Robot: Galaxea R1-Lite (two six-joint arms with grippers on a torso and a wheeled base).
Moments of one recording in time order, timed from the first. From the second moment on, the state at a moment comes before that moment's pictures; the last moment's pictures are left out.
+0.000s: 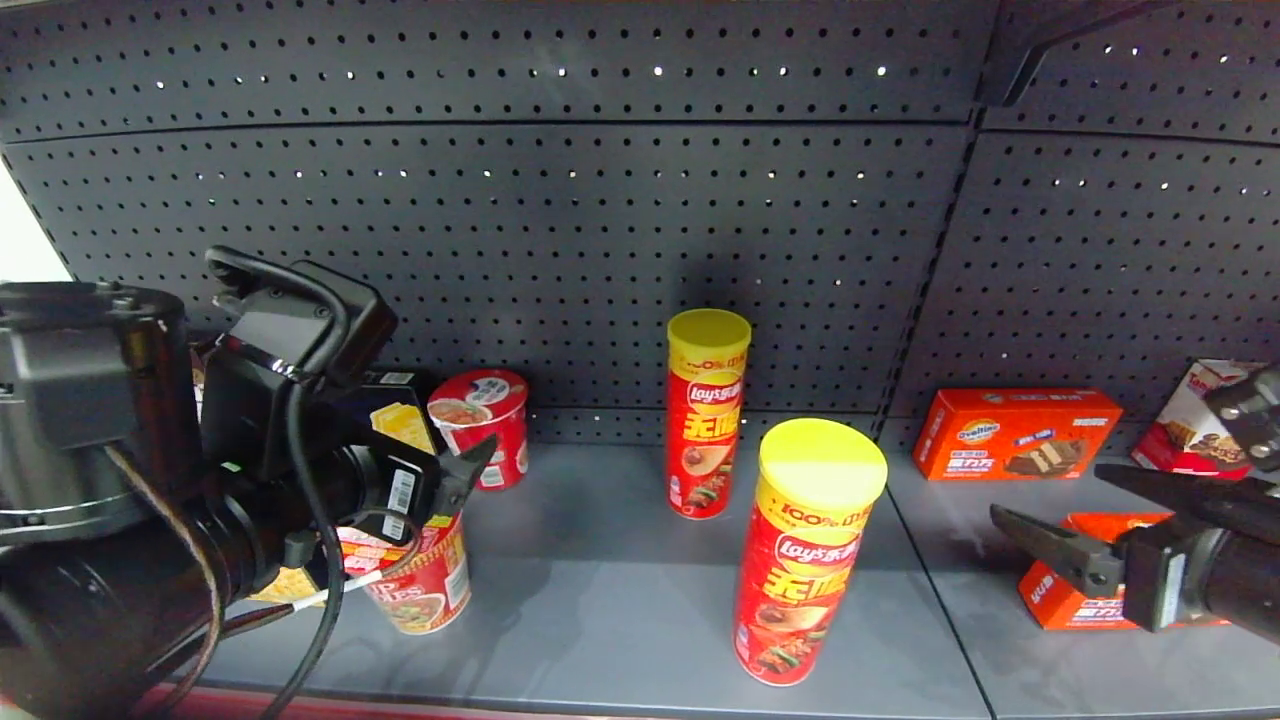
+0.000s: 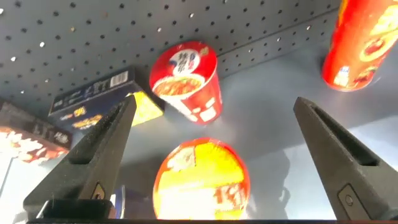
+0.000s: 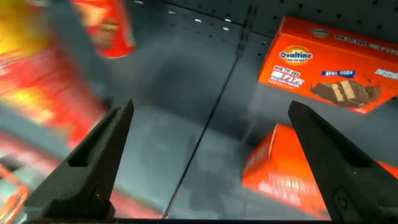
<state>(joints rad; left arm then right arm) -0.61 1.37 -0.71 -0.37 0.47 0.17 0.44 1.16 -0.48 -0.42 -0.13 -0.05</state>
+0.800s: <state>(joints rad) -0.55 1.36 -0.71 -0.39 0.47 0.17 0.60 1.37 -0.42 -0.45 -0.29 -0.02</state>
